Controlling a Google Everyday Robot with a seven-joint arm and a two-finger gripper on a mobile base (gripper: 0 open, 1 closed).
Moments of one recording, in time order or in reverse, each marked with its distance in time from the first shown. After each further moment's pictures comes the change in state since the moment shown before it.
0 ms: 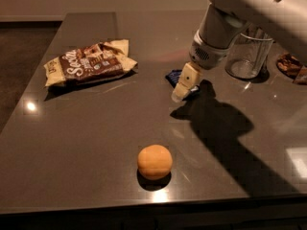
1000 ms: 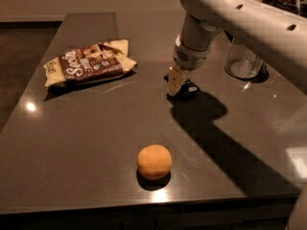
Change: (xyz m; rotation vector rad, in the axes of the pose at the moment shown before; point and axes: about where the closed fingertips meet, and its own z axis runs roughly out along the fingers) arm -0.034 -0.003 0.039 0.001 0.043 0.037
